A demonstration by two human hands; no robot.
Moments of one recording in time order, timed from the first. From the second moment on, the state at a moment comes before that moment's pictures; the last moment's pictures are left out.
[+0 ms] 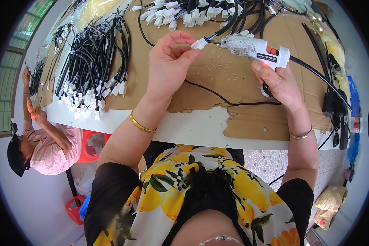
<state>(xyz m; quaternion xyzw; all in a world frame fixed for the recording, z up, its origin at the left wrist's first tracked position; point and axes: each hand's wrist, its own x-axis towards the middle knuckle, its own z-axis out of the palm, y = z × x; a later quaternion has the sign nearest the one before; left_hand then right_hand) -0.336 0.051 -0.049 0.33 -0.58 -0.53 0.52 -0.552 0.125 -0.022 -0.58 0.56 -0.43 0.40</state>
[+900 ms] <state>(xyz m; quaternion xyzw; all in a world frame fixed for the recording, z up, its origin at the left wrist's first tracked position) -0.336 0.048 -0.058 0.33 -0.64 -0.45 0.53 -0.554 0.125 -0.022 -0.57 0.52 -0.44 0.46</state>
